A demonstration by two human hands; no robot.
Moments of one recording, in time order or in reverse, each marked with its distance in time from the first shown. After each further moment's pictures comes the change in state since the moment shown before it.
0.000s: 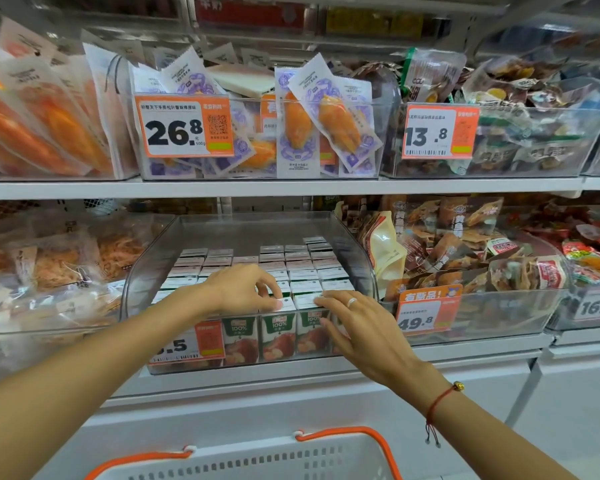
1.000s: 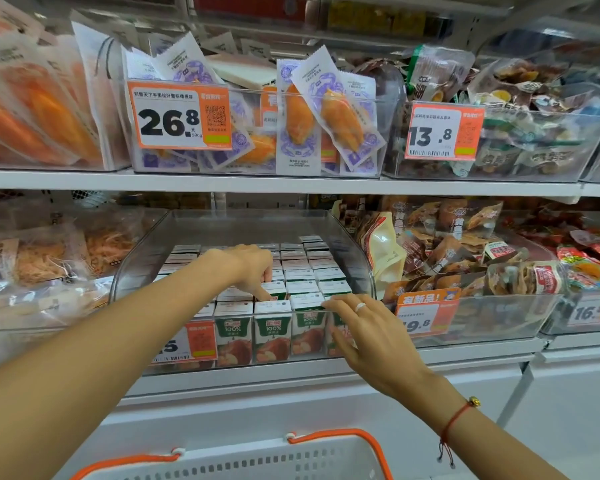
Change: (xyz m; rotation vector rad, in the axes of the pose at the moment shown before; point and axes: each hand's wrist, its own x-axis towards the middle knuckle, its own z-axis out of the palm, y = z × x) left_hand 0.048 0.000 -0.014 0.325 -0.145 -0.051; right_hand -0.013 0.000 -0.008 -0.078 0.098 -0.014
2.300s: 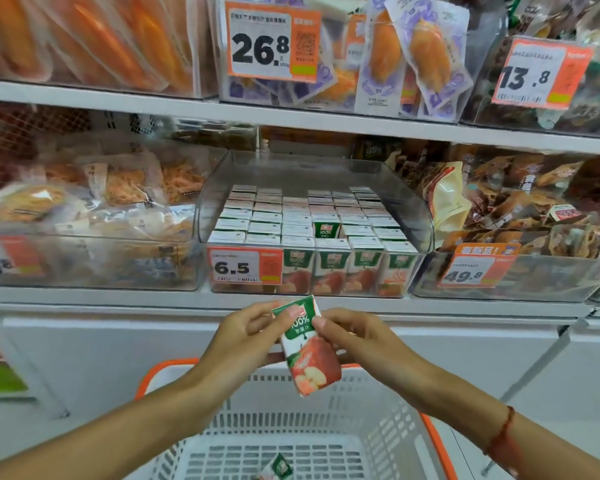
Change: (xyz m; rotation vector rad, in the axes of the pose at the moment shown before) left_hand -0.198 0.048 0.119 -1.733 0.320 -0.304; right_hand -0.031 -0.119 -0.021 1.232 -0.559 0.522
